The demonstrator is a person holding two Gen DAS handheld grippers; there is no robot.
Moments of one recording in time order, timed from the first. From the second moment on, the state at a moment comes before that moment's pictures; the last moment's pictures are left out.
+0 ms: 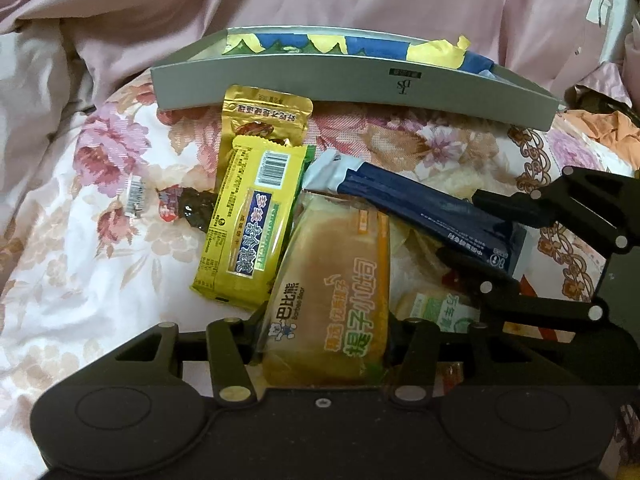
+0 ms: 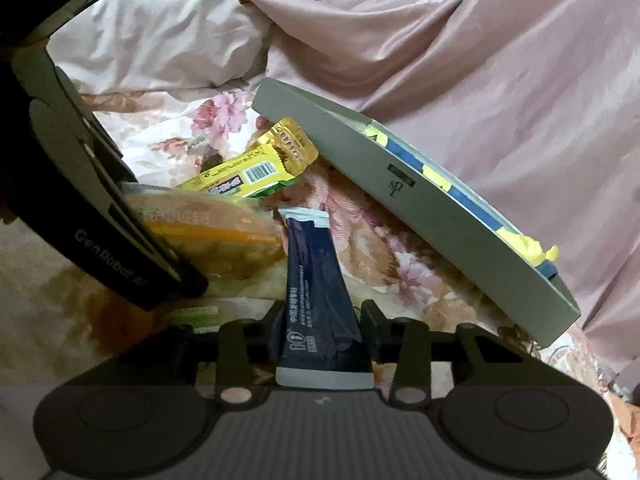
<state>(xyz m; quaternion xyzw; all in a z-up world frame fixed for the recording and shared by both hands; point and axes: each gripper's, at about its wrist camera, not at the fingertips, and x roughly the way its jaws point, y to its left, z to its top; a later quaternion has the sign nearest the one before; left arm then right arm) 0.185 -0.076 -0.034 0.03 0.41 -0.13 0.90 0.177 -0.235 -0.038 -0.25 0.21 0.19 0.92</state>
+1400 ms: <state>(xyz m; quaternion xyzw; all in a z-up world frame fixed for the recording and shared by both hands) 0.138 -0.063 0.062 -0.03 0.23 -0.06 0.97 0.114 -0.211 -0.037 -0.44 -0.03 0.09 0.89</state>
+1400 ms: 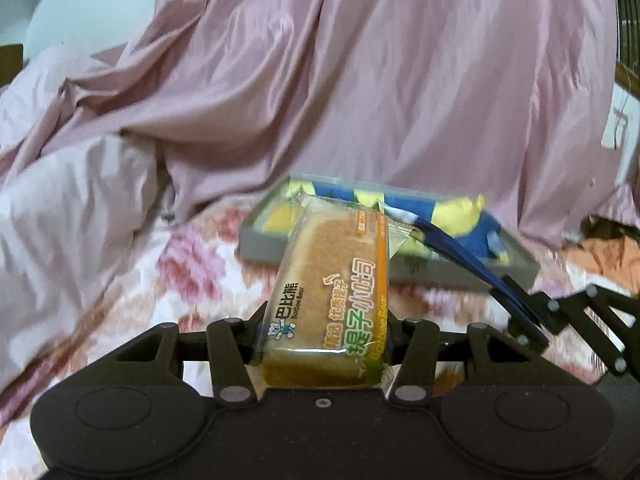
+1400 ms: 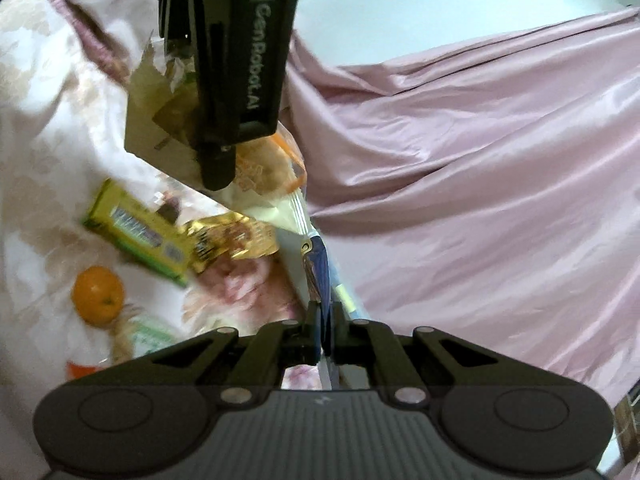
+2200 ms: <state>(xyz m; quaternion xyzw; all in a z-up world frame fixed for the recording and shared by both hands) 0.298 -0.142 0.055 -0.08 0.24 -0.06 0.97 0.232 -0.259 -0.019 -0.34 0.01 -0.03 0.94</state>
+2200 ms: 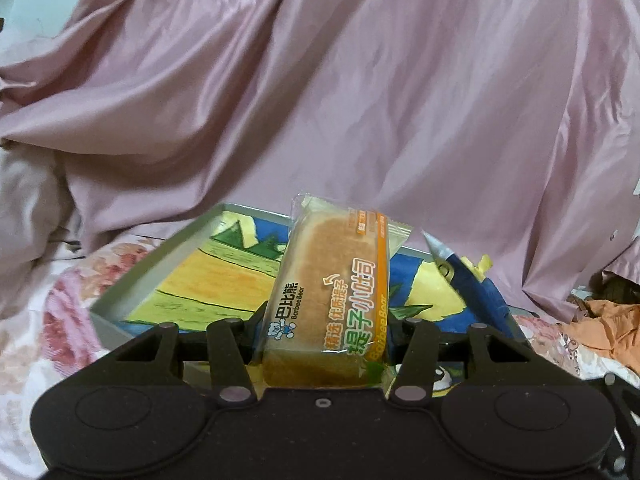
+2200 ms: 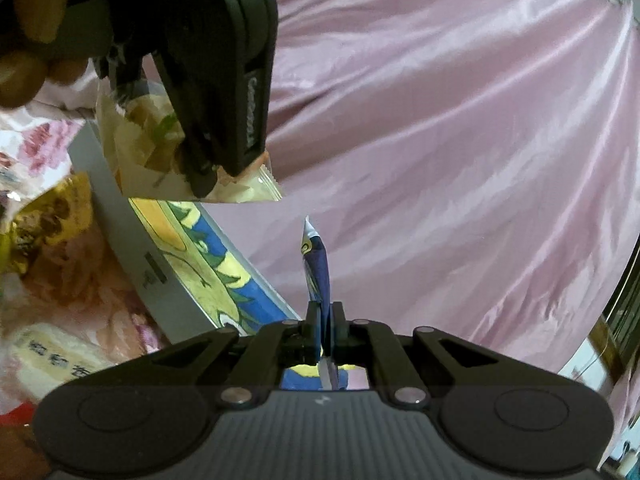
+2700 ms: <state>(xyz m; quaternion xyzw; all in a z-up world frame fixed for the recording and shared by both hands) 0.324 -0.161 0.033 -0.07 0.27 -0.05 0.96 0.247 -0.274 -0.025 -0.29 0.05 -0.01 0.96</state>
